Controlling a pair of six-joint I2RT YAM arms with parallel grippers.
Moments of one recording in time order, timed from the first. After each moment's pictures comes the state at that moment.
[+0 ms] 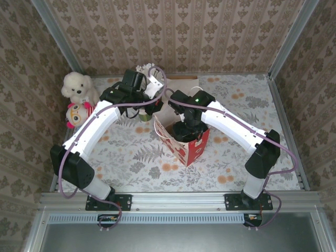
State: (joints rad) left arm -0.53 1.54 1.55 -0.83 0.43 0.18; right arm 0.77 1.77 1.78 -1.42 0.04 0.42
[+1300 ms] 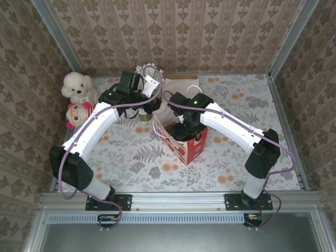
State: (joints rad) left arm -0.49 1.52 1.49 -0.74 0.44 0.07; right arm 0.76 1.77 1.71 -1.35 0.05 0.39
